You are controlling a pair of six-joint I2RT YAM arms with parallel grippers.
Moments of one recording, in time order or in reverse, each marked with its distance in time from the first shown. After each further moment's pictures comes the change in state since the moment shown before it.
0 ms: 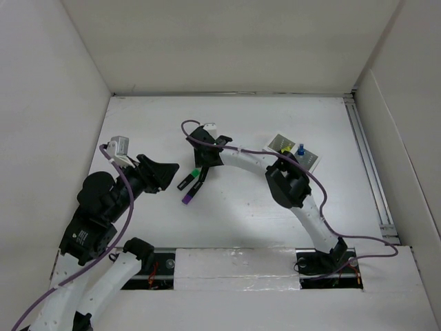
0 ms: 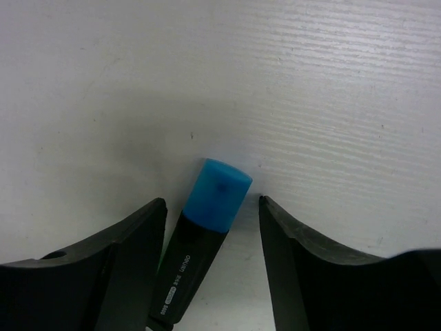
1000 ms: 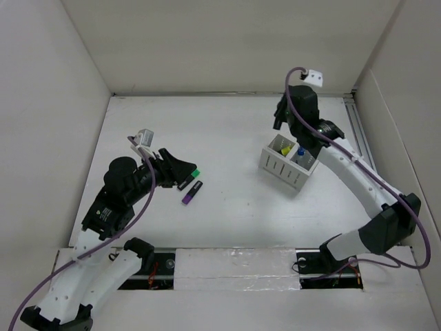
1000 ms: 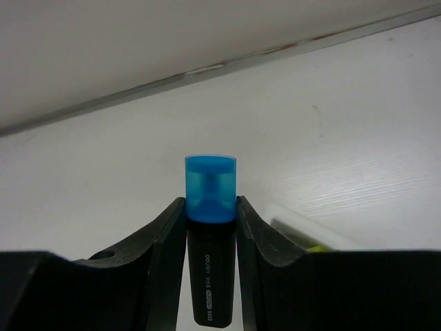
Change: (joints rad) left arm 0.000 0.121 -0.106 0.130 0.130 -0.065; right arm -0.328 -0.903 -0.526 0.258 0.117 -0.147
